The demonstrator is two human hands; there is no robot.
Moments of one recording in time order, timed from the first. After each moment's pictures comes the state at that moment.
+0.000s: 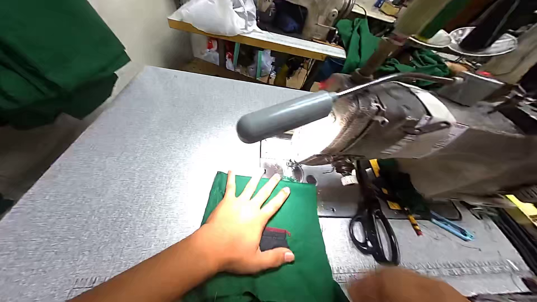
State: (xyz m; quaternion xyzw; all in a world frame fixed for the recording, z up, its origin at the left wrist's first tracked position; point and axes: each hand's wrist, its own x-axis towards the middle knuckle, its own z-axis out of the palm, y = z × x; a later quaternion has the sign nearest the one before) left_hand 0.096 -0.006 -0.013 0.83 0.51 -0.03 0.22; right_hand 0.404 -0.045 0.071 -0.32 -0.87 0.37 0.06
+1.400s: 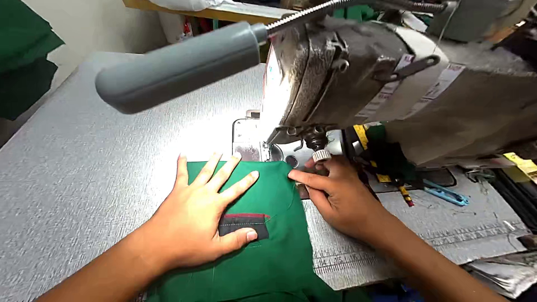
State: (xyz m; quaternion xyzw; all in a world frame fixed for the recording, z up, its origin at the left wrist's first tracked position) left_hand 0.078 -0.008 -0.037 0.85 0.52 0.06 0.05; right_hand 0.374 0.045 -0.031 -0.42 -0.88 0.05 0.22
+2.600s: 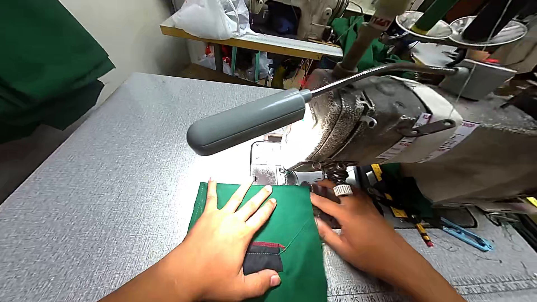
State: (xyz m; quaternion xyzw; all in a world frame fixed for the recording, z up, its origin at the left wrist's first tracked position) left_hand 0.092 -0.009 -0.026 0.85 0.51 0.03 0.15; right_hand 0.371 0.048 -0.021 -0.44 -0.89 -0.01 0.14
